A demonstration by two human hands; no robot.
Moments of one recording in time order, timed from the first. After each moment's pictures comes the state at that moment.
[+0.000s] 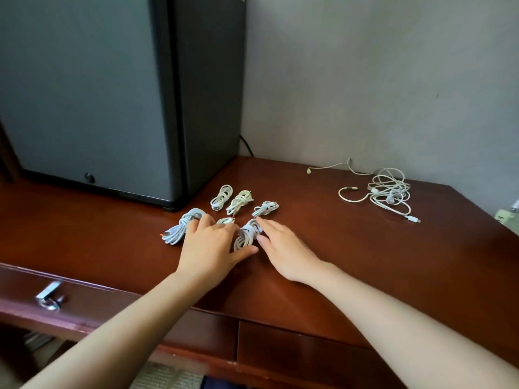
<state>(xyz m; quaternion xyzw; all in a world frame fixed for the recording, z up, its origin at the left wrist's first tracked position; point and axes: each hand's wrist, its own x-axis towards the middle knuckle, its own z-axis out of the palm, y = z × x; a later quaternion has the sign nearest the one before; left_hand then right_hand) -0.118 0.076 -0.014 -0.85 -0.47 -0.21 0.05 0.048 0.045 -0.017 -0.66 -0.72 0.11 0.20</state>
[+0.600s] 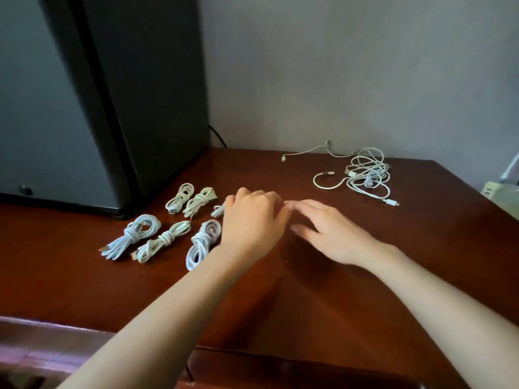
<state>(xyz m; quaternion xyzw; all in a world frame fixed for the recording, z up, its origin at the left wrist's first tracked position) 0.013 0.062 0.025 -0.85 -0.45 -0.27 0.00 0.165 0.010 0.014 -0.66 -0.72 0.06 0.20</state>
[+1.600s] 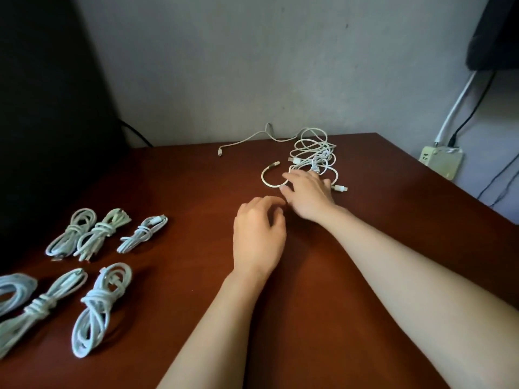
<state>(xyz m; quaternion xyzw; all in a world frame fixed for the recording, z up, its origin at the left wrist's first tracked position) 0.140 0.074 -0.025 -0.80 -0.34 -0.41 -0.27 0.289 0.085 -0.016 -0.85 -0.50 -0.02 0.17</state>
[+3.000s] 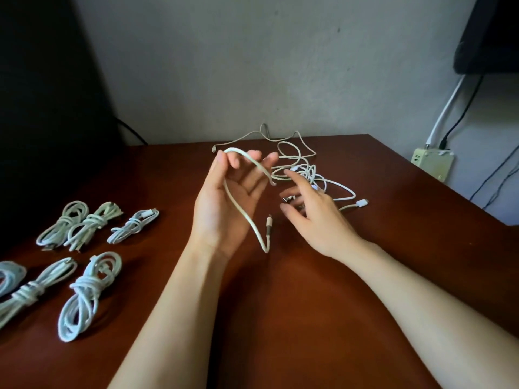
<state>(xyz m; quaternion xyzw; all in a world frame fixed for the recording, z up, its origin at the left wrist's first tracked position) 0.122 0.078 0.021 -0.38 -0.02 -0.43 -0.82 0.262 0.002 -0.020 -0.71 -0.59 0.03 0.39</state>
